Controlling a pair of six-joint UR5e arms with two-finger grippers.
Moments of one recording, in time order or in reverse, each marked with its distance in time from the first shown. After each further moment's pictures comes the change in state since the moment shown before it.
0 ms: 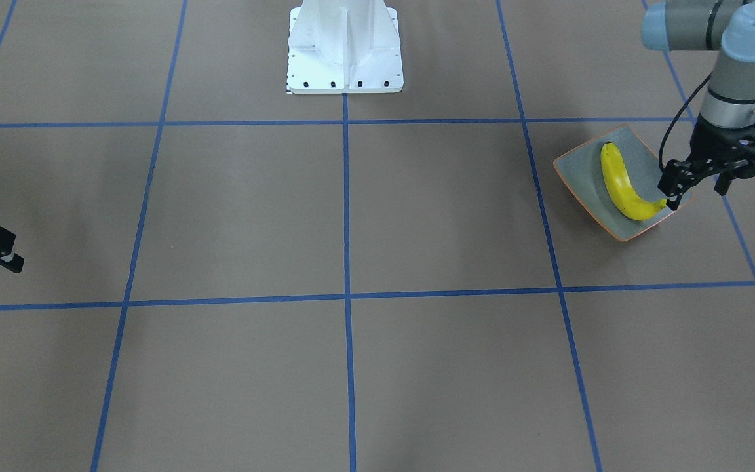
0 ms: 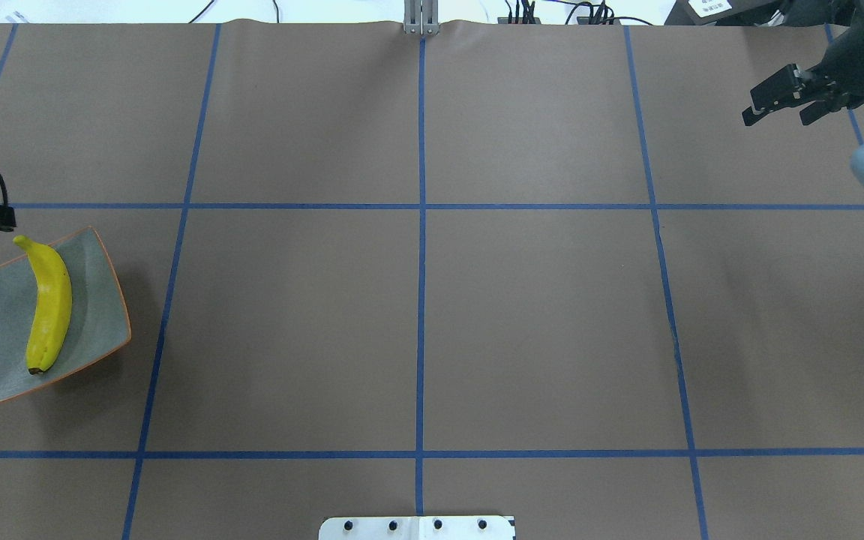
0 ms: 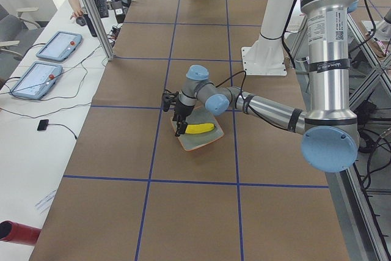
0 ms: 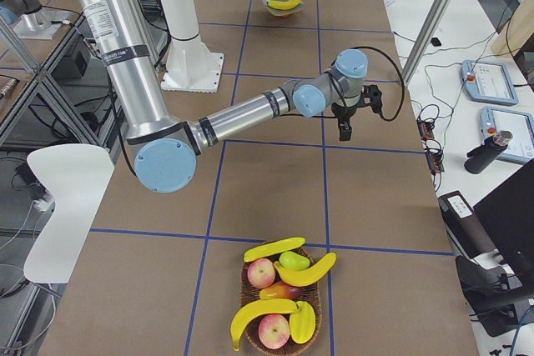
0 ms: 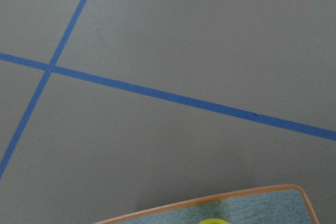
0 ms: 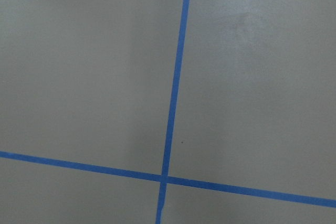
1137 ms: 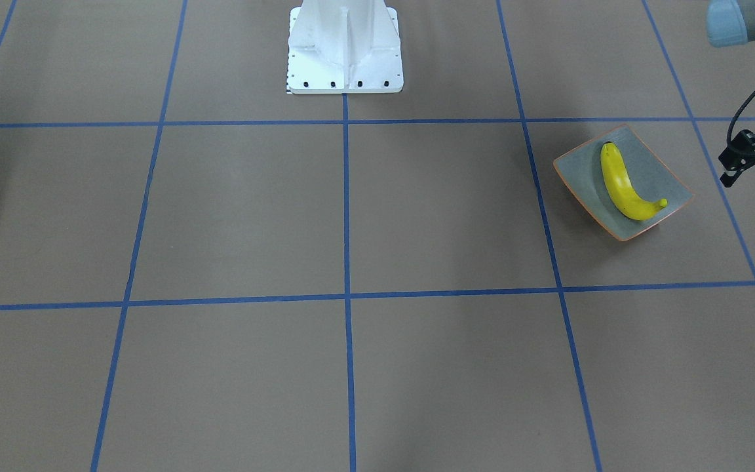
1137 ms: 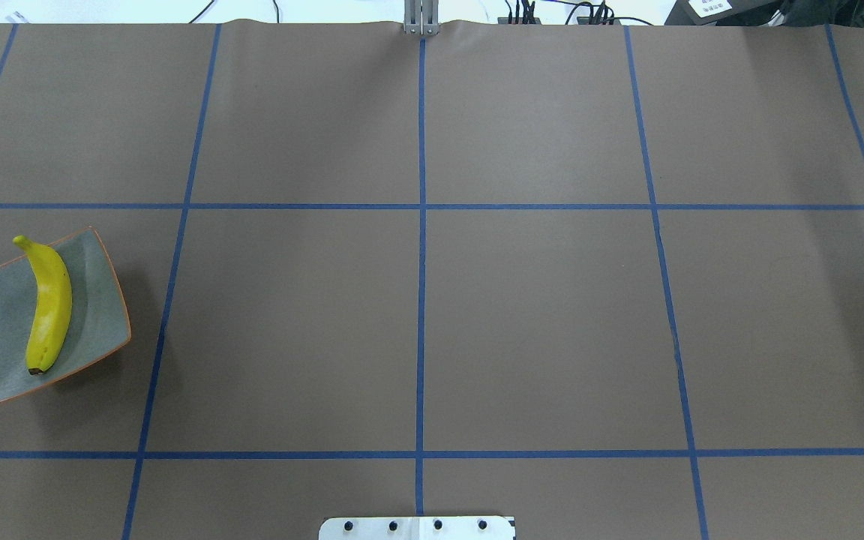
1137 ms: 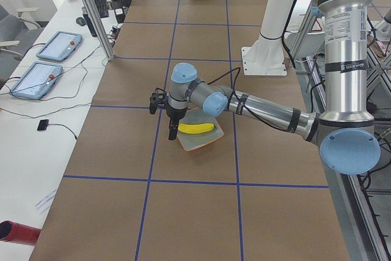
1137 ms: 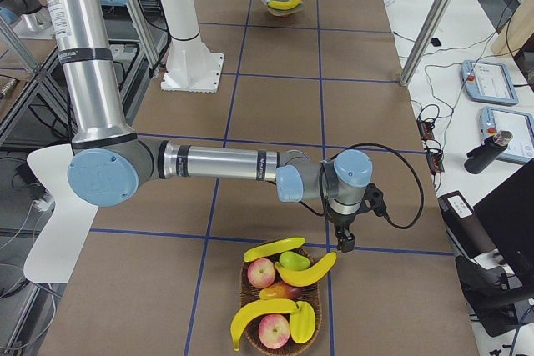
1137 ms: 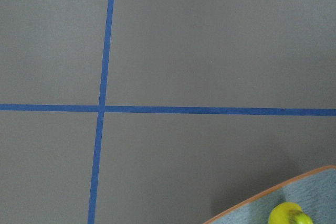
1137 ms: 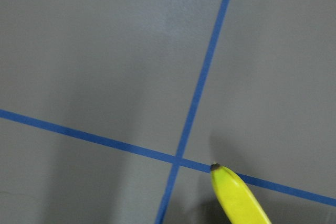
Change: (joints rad) left arm -0.210 -0.031 -0.004 0.119 -0.253 0.330; right arm 0.268 -0.123 -0.311 -0.003 -0.117 -0.658
